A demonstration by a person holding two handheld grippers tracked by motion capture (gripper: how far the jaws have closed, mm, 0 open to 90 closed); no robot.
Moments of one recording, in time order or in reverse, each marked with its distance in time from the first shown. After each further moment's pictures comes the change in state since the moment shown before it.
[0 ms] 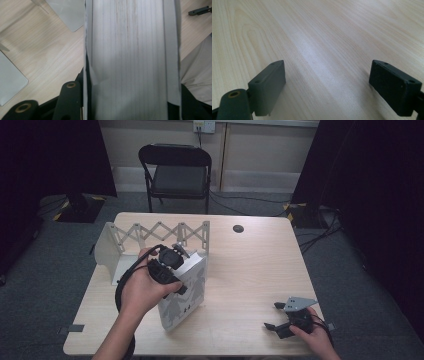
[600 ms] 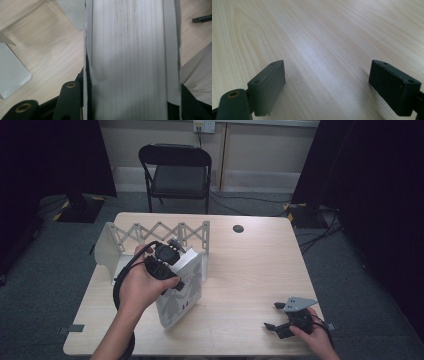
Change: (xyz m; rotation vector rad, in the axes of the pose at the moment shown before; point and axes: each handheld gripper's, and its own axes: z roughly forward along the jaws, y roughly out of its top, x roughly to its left) left arm 0.008 0.003 -0.005 0.001 0.012 -0.057; right arm 0.000 0.000 0.000 0.000 -0.005 -0.001
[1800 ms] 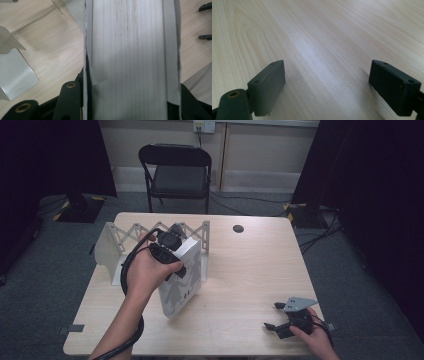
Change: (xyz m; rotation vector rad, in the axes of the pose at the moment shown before) left arm 0.015 0.029 0.002 0.003 0.018 -0.076; right arm 0.000 0.000 0.000 0.001 -0.002 0.003
